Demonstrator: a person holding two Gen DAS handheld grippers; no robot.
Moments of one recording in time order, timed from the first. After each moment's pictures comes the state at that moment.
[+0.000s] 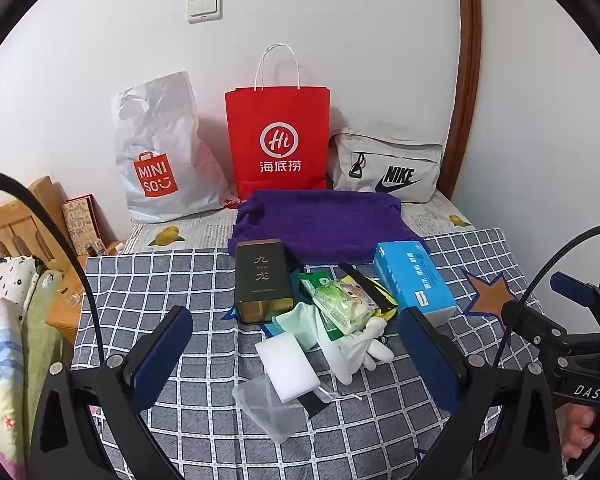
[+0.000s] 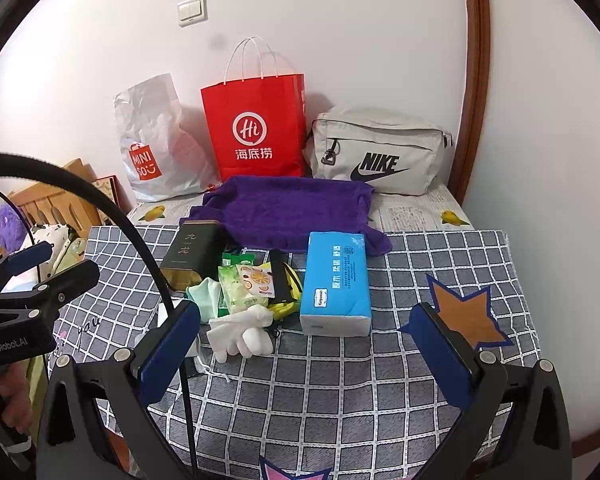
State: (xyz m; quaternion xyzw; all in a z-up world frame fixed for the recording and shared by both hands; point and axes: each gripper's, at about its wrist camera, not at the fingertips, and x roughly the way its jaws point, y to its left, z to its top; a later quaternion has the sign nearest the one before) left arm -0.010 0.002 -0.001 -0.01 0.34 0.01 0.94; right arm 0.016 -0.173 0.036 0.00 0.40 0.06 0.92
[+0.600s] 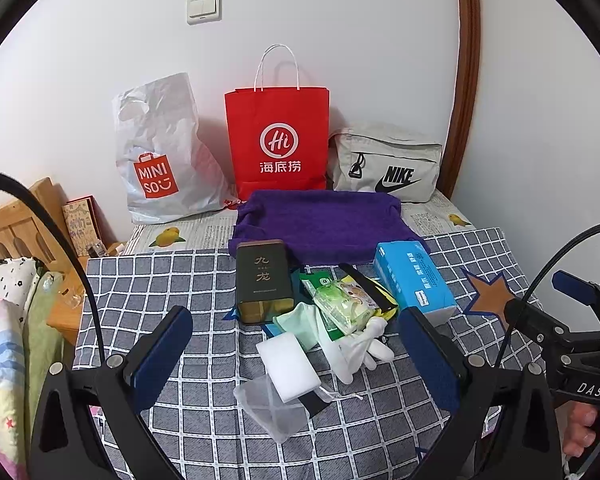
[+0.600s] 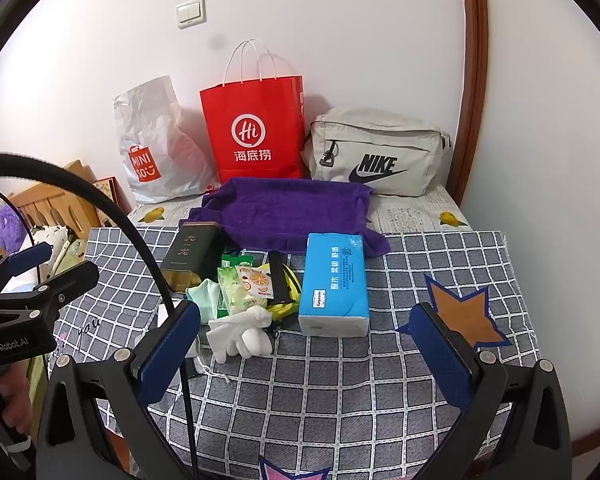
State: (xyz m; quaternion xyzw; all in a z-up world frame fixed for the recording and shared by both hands) left arm -0.012 0.003 -0.001 -0.01 0.34 0.01 0.94; right arm 0.014 -0.176 0.038 0.00 0.39 0.06 0.92
